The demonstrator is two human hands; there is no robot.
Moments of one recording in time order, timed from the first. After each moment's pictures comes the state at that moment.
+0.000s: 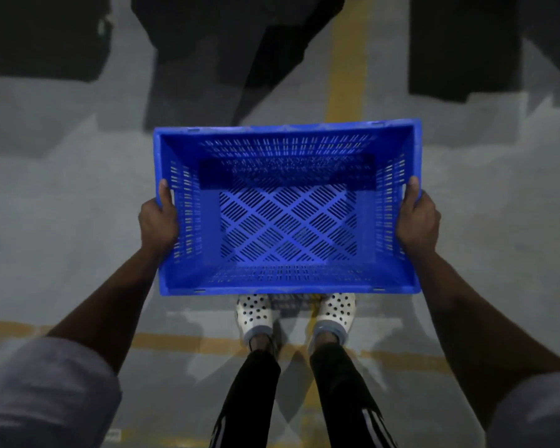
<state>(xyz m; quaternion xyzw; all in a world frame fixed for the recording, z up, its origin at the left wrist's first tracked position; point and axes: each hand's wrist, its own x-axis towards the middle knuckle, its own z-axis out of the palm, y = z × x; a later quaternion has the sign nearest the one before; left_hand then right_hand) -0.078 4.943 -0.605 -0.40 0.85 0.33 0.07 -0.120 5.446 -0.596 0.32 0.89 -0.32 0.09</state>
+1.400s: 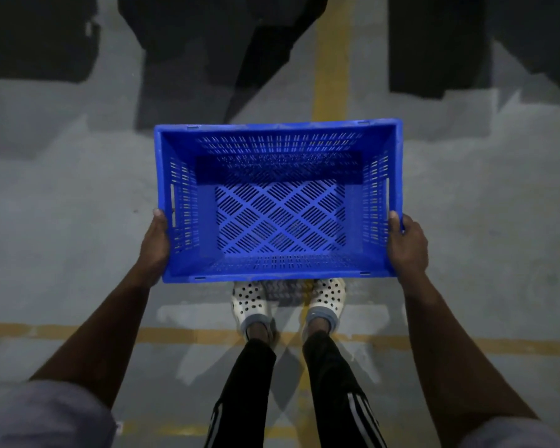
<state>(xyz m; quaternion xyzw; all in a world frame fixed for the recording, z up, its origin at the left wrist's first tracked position) -0.008 4.929 -0.590 -0.35 0.75 0.52 0.20 -0.041 5.461 -0.577 0.32 0.90 -0.26 0.15</state>
